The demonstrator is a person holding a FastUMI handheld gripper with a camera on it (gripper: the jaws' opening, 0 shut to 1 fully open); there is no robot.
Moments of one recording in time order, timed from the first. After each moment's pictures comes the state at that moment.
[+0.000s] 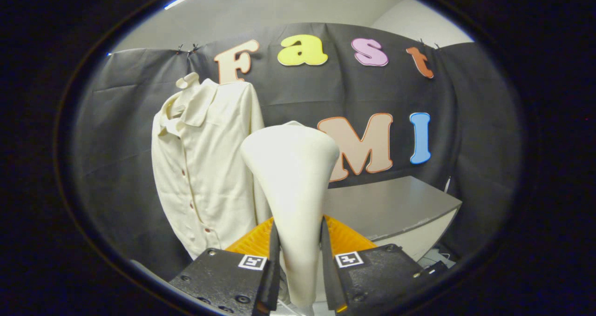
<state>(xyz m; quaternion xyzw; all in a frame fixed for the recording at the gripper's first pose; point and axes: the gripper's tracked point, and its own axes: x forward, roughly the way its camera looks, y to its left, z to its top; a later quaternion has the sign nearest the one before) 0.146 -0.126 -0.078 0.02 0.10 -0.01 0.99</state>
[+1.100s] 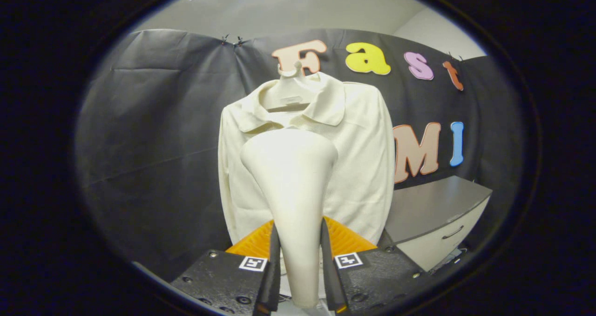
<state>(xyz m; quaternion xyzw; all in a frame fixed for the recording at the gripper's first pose) 0.167 0.151 -0.082 0.02 0.09 0.04 0.99</state>
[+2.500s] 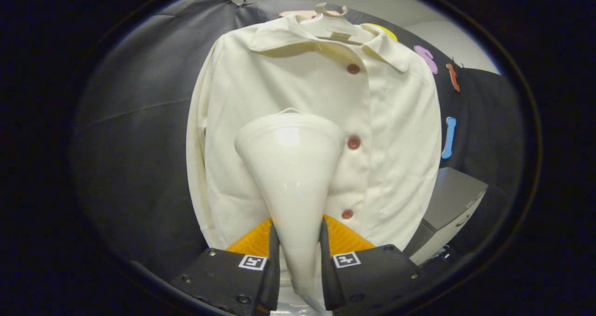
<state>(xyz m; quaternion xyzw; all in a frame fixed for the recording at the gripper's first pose) 0.260 0.202 -0.205 -0.04 0.16 -0.07 0.98</state>
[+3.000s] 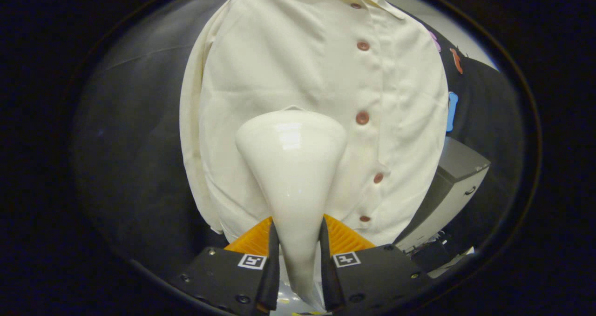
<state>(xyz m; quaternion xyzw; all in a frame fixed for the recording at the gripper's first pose) 0.219 0.191 -0.324 -0.06 0.27 -0.08 0.96</state>
